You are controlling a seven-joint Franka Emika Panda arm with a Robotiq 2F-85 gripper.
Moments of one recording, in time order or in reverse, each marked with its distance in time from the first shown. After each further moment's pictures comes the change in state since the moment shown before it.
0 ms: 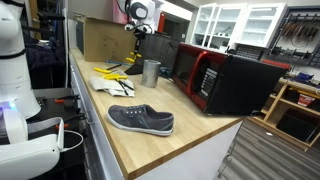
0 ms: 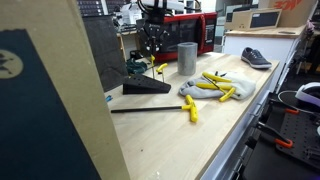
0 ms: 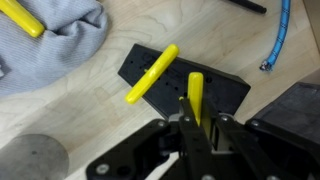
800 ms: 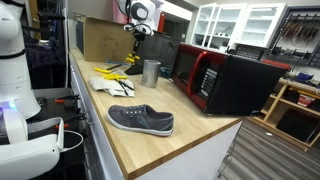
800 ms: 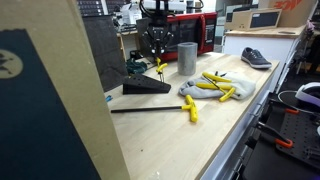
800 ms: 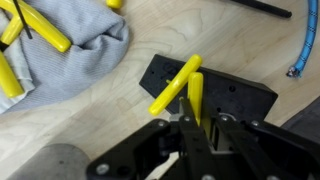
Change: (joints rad) arm 0.000 0.007 -0.006 0.004 -0.042 -0.079 0.060
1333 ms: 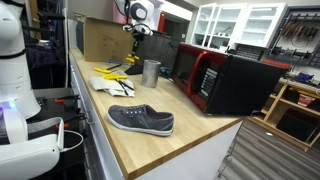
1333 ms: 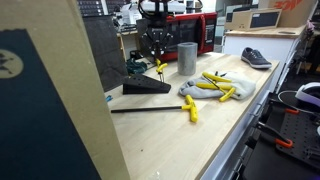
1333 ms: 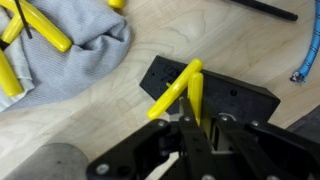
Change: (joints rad) arm 0.018 0.005 0.000 0.000 -0.025 0.001 0.006
